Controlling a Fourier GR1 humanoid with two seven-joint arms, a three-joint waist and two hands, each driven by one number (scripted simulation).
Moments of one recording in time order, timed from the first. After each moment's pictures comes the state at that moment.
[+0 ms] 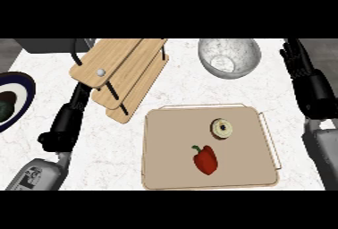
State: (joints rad) left arm -0.20 0.43 -0.32 -1.47 0.20 0.34 -0.16; right arm -0.39 -0.41 0.03 -1.36 -0.17 -0.05 -0.21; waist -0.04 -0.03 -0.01
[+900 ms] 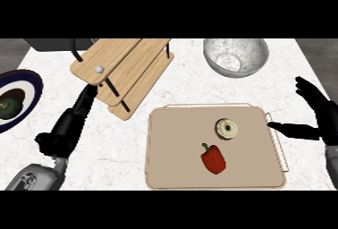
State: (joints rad) left arm -0.17 0.45 -0.33 -1.50 0.24 0.23 -0.10; right arm -0.18 -0.50 0.01 -1.29 -0.04 -0.13 -0.04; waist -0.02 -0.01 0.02
